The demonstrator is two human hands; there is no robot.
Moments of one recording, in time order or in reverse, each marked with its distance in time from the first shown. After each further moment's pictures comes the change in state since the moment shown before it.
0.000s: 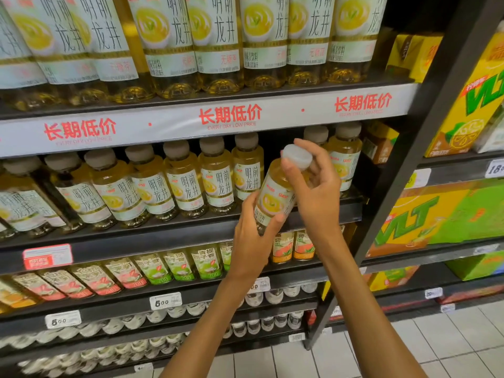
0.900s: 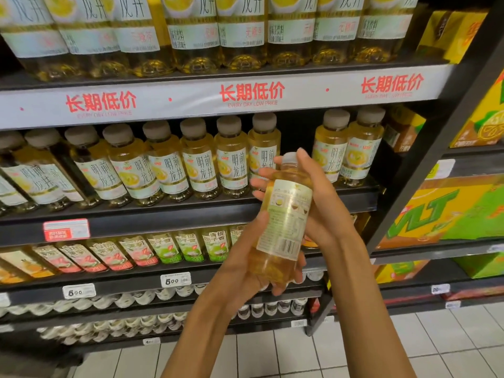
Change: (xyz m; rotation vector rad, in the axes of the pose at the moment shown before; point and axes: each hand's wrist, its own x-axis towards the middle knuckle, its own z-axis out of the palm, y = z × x) left_hand -0.053 0.032 -0.052 -0.744 -0.507 -0.468; right_hand -0.017 -0.015 0.012 0.580 -0.247 0.718
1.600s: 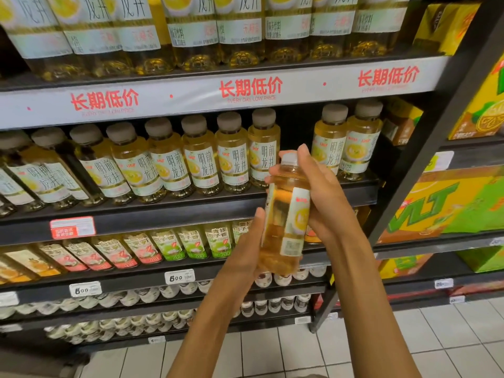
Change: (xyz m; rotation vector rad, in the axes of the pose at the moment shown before) left_hand 0.003 -0.004 0.010 0.180 0.312 -0.062; right_hand -0.007 0.003 -0.002 -0.168 0.053 -0.135
